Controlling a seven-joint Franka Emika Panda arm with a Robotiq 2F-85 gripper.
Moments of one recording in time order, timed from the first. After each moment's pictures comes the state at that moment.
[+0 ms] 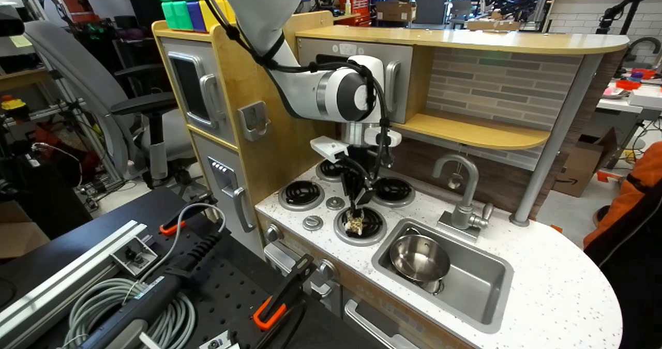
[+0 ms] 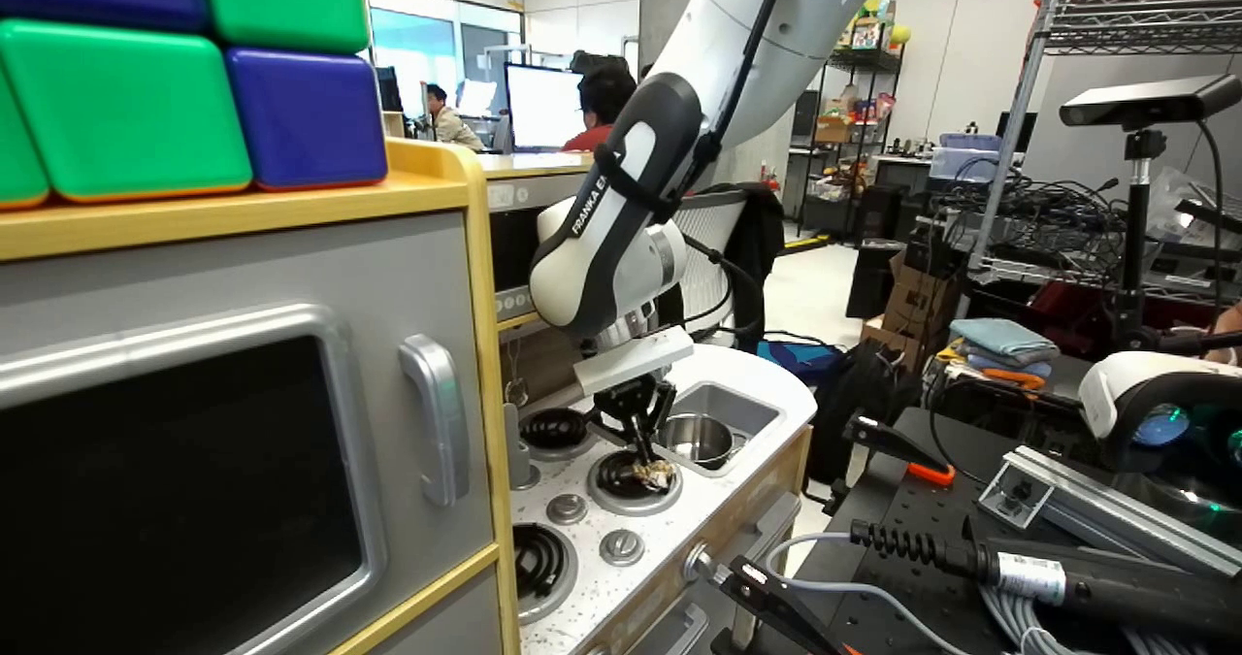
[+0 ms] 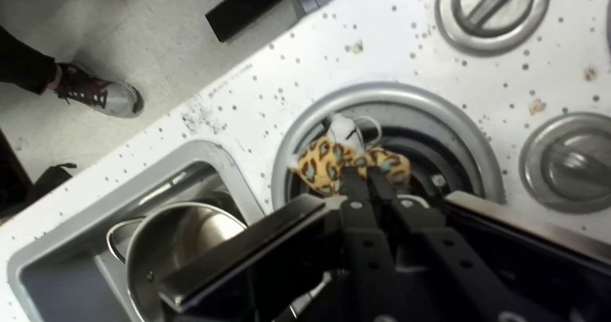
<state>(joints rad) 0.13 1.03 -0.17 -1.54 -0.01 2.27 0.53</state>
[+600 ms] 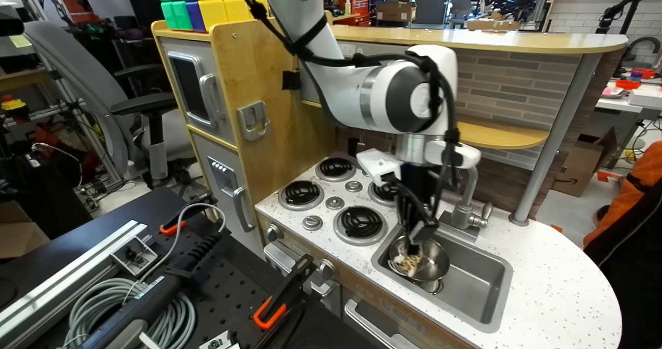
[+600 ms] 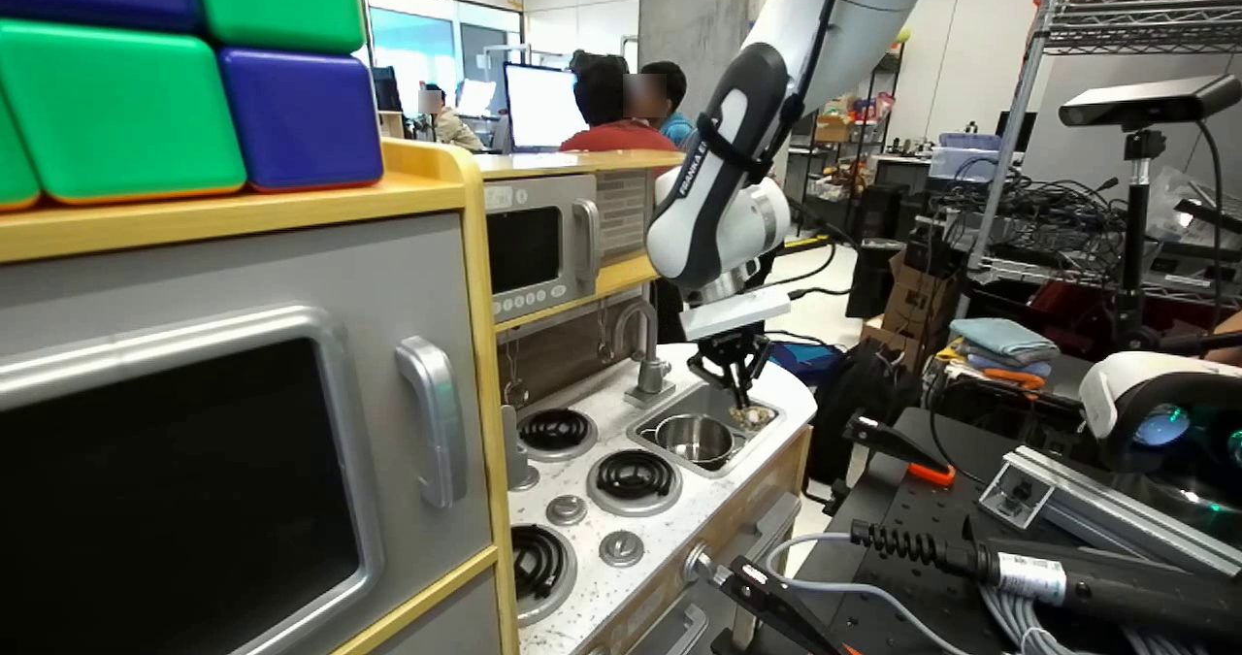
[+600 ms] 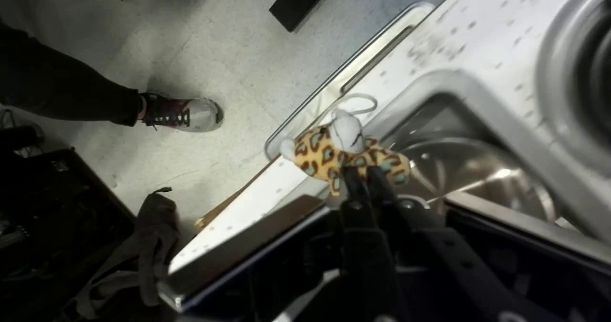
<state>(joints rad) 0.00 0.90 -0.30 -1.73 -0.01 2.37 0.55</state>
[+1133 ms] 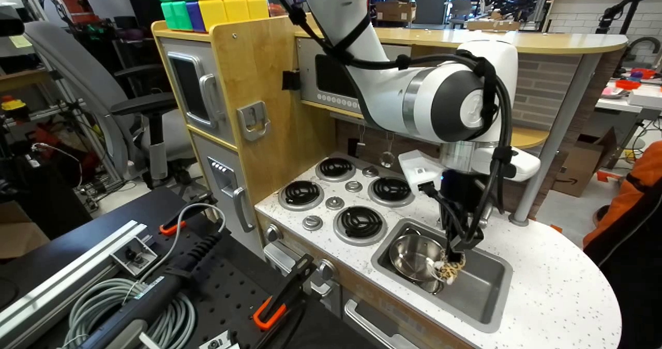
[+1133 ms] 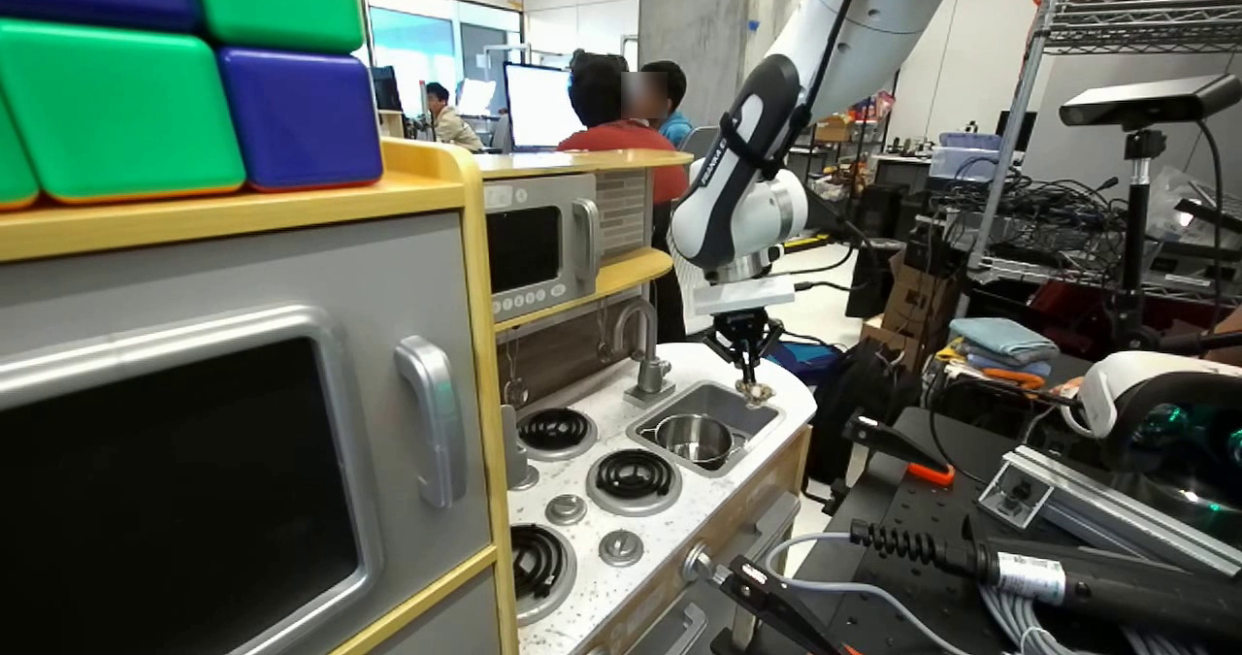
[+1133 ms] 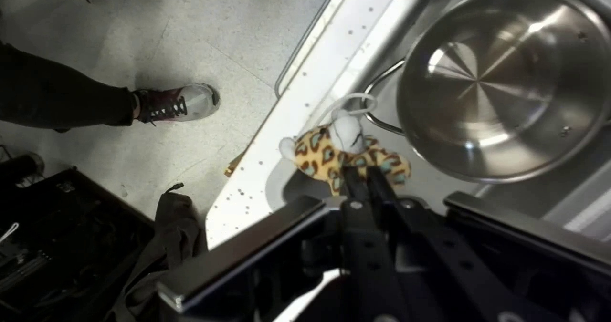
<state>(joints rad) -0.11 0.96 -0.30 -1.61 0.05 2.39 0.62</state>
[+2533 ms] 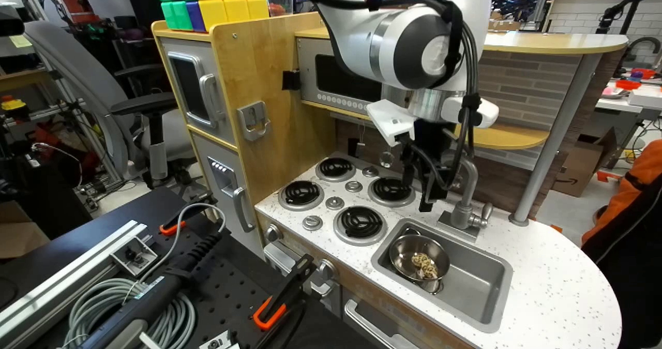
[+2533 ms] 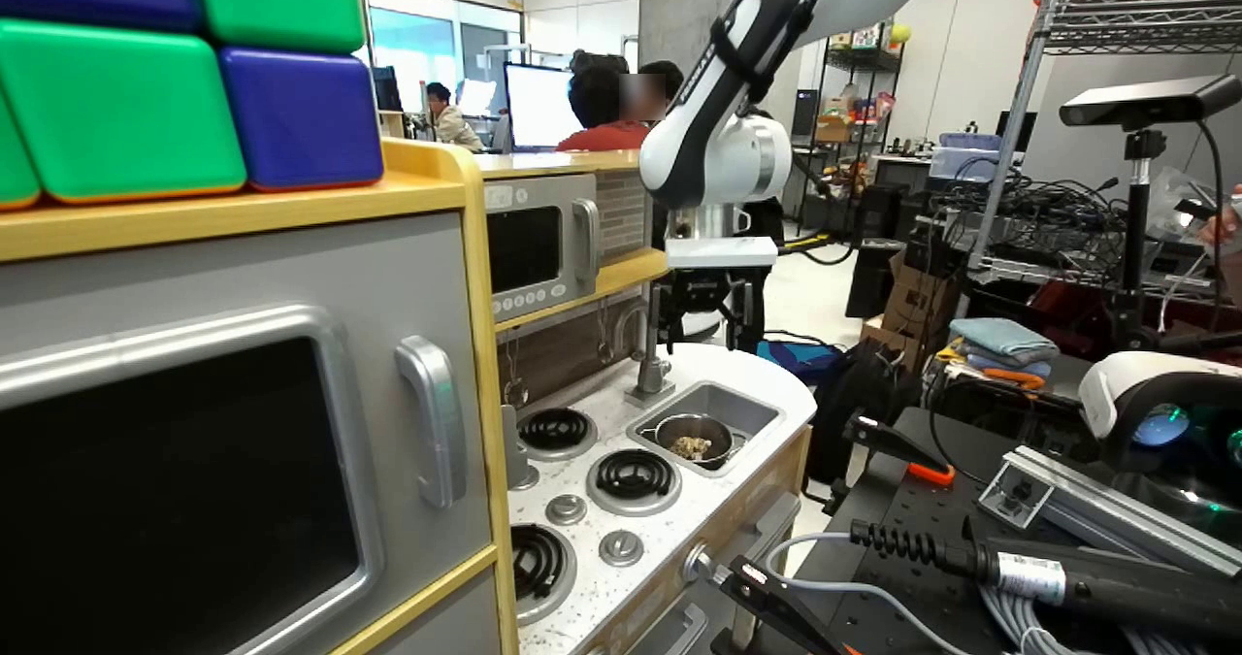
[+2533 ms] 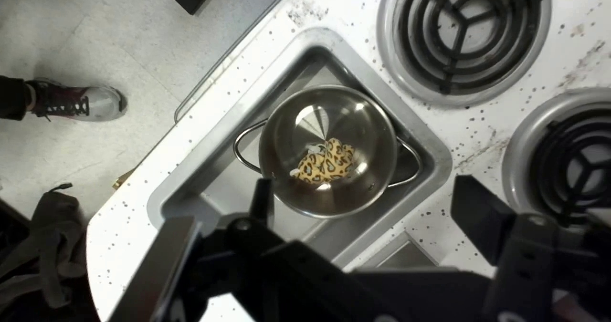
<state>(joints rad) -0.12 0.76 -0.16 -1.75 0.13 2.39 0.40</state>
